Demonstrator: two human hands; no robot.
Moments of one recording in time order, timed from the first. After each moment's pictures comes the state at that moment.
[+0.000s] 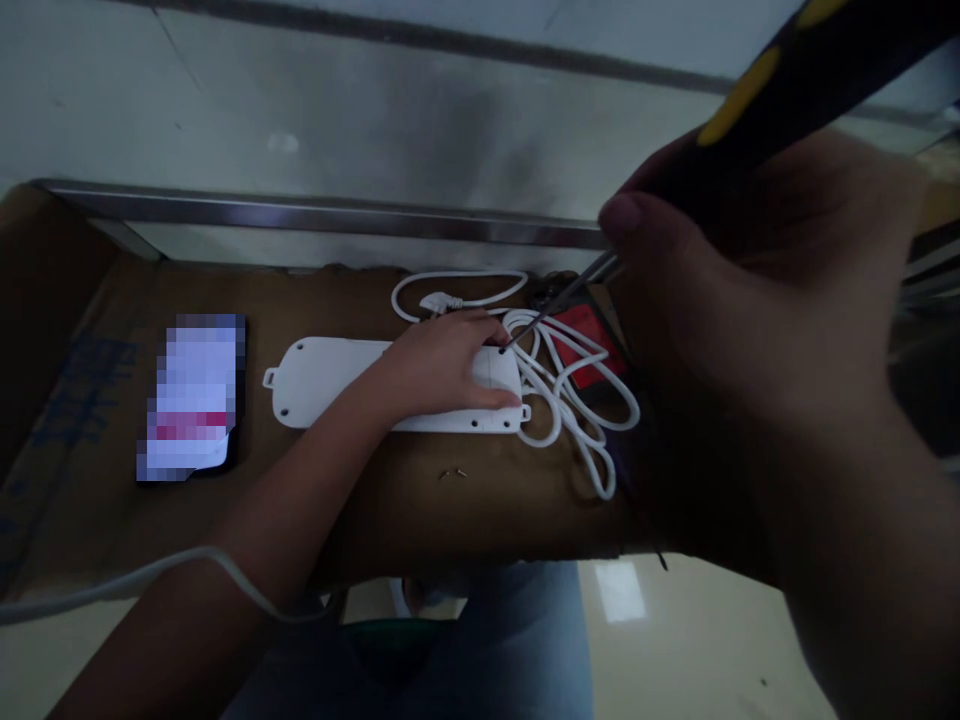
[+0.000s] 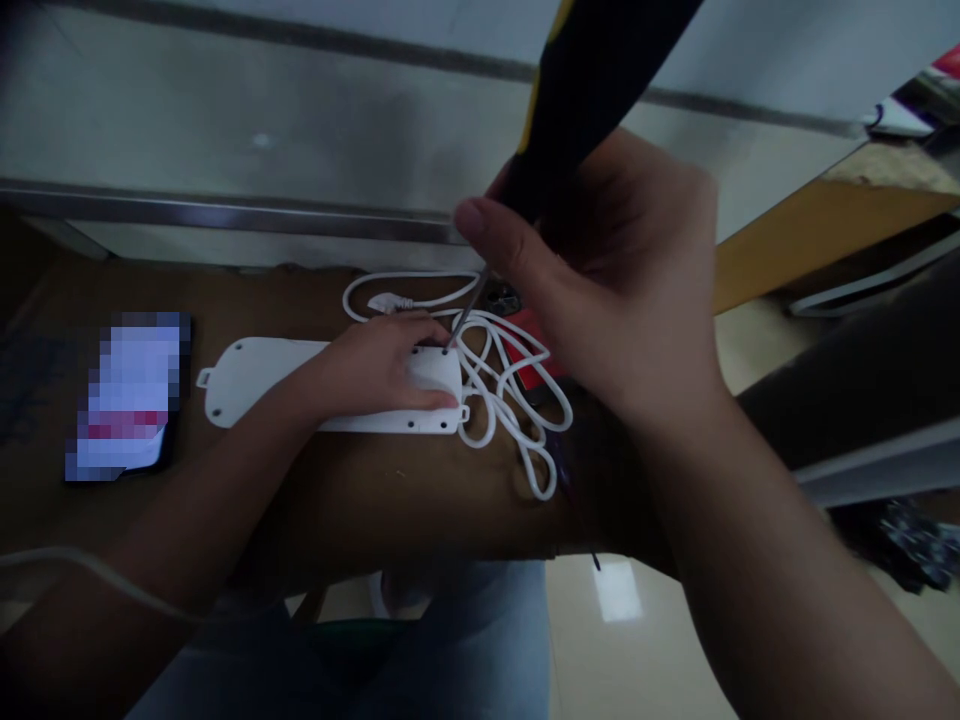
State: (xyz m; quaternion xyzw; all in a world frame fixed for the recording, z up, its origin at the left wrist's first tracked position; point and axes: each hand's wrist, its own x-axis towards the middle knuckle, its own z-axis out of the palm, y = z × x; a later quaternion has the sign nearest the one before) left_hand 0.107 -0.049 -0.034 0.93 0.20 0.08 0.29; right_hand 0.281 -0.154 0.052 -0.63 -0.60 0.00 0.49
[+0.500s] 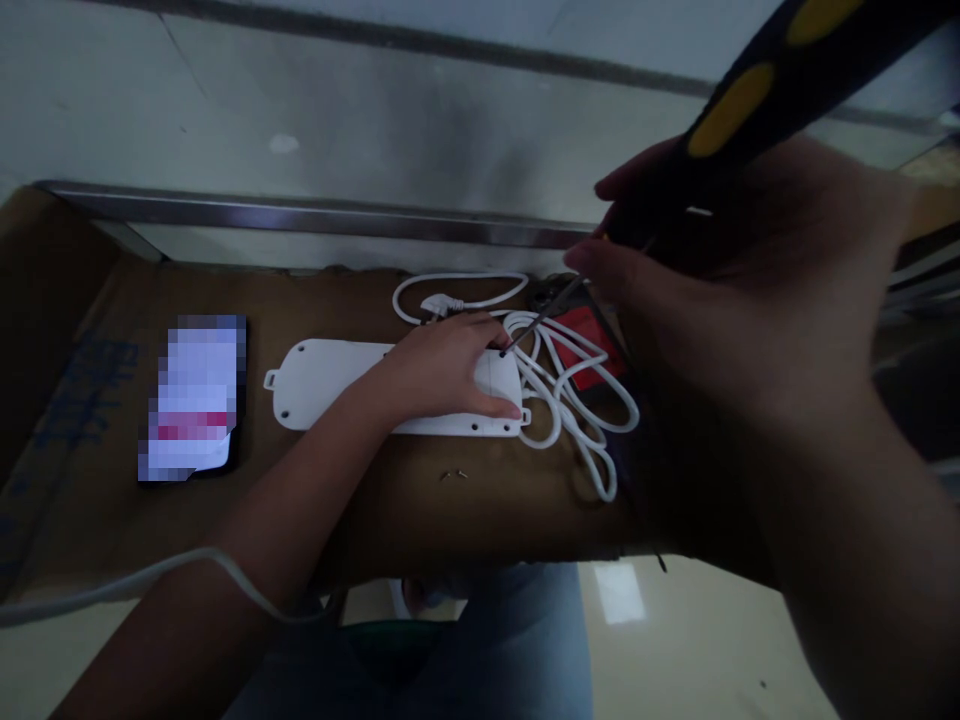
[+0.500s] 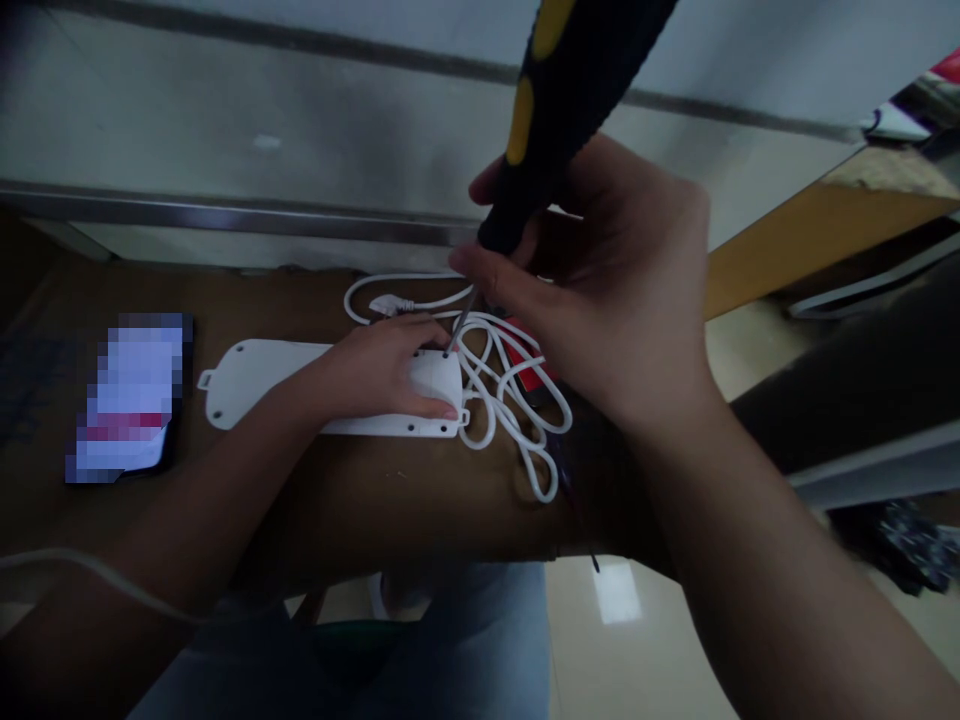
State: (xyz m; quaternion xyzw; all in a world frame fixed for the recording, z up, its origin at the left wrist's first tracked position) left_hand 0.107 -0.049 -0.032 0.93 0.20 0.04 0.30; right_hand 0.275 -0.156 0.055 -0.64 -0.61 0.02 0.47
